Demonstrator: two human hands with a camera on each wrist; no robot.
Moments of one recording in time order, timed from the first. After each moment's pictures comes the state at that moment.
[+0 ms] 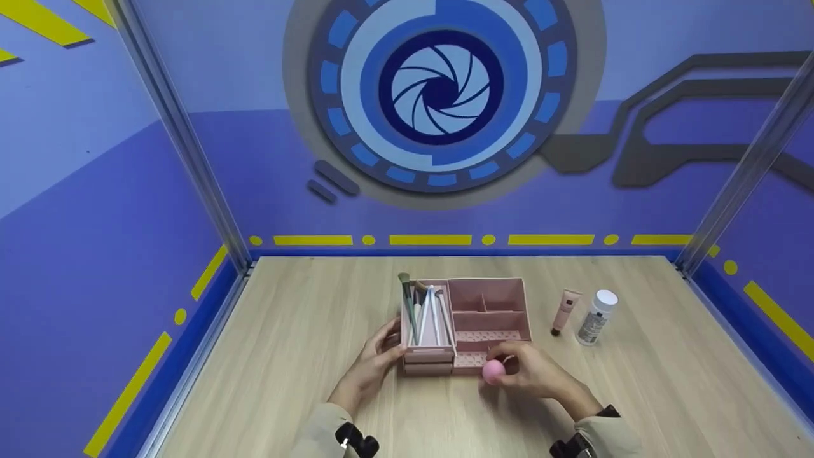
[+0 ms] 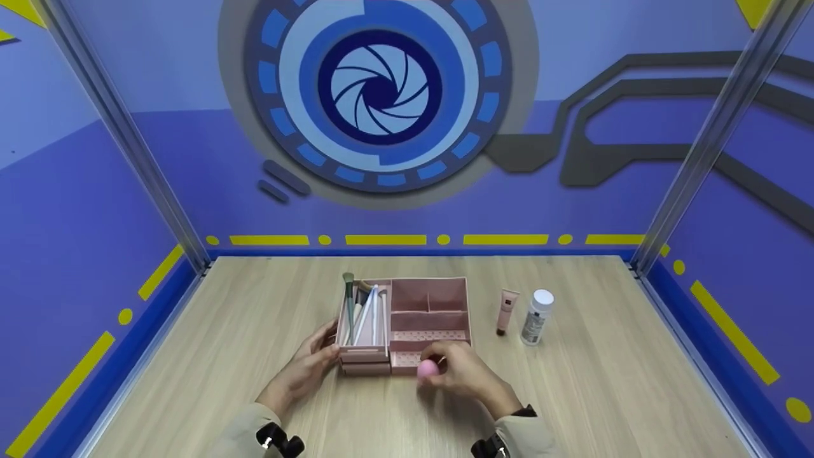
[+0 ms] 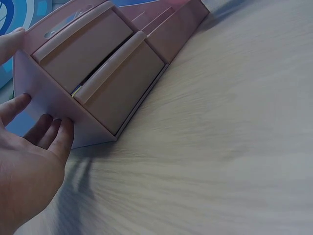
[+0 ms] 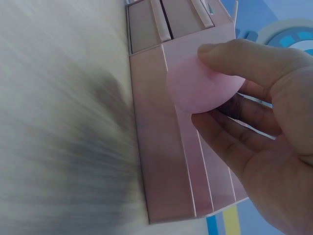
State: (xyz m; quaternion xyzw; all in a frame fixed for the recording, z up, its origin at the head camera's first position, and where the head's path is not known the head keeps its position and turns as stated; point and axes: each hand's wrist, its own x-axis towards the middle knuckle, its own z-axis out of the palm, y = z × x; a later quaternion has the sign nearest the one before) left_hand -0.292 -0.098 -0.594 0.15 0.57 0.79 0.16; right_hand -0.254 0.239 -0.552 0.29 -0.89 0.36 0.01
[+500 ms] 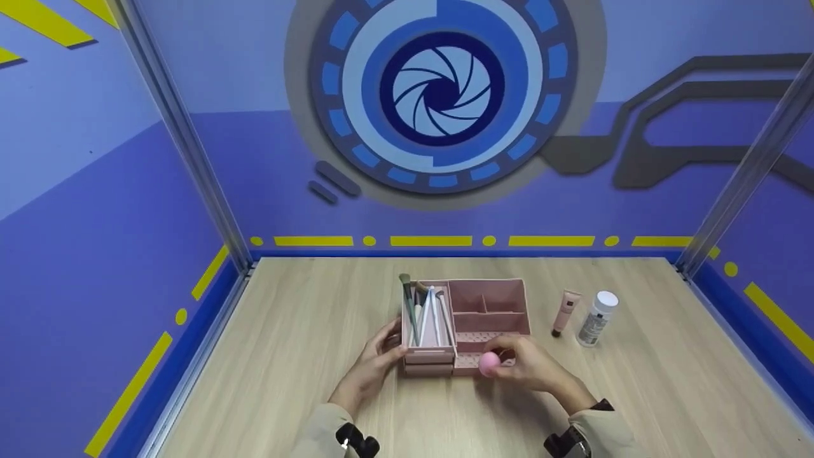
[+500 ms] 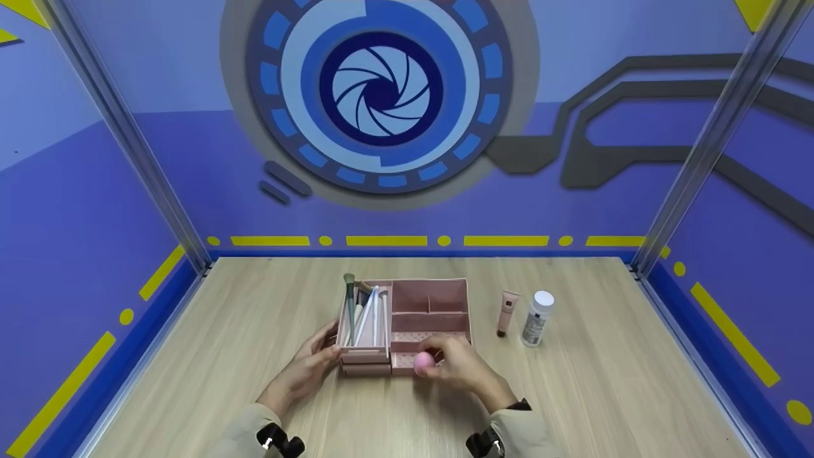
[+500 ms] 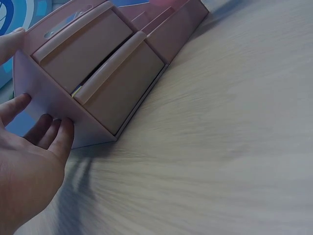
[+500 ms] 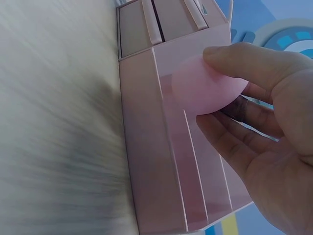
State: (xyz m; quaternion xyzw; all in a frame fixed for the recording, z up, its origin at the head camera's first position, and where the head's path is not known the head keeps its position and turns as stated) left_hand -0.292 -0.097 -0.593 0.14 0.57 0.80 0.15; right_hand -0.265 0.233 -0.547 0.29 -0.88 0.38 0.02
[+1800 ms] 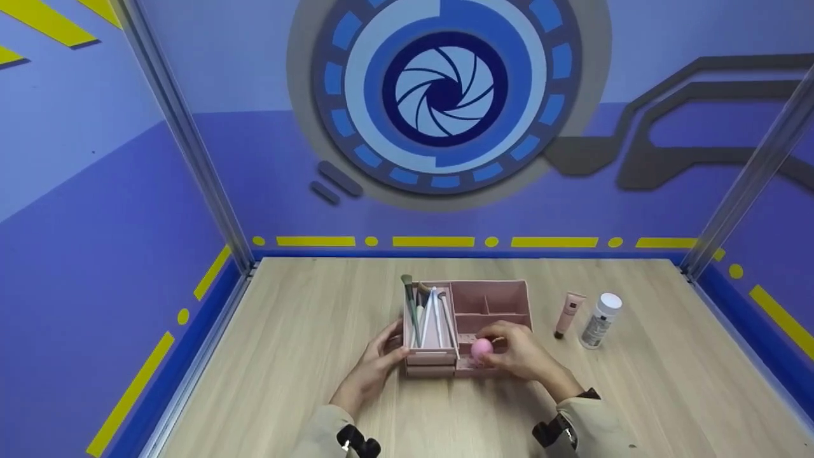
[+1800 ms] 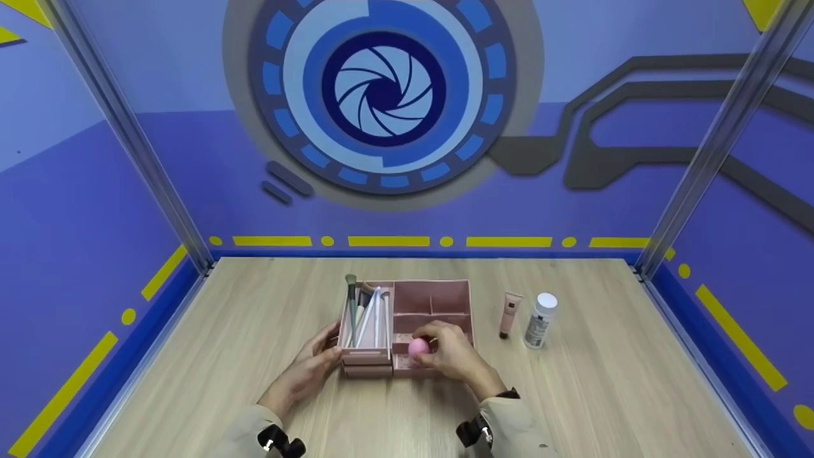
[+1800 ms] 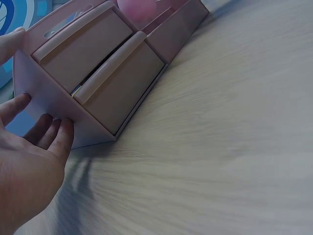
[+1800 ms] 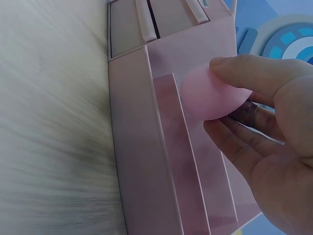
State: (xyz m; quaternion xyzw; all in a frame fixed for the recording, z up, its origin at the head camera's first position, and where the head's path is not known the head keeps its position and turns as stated) left_hand -0.292 -0.098 -0.593 0.15 0.56 0.80 0.16; right_hand -0.286 0.217 -0.549 0.27 -0.89 0.35 0.10
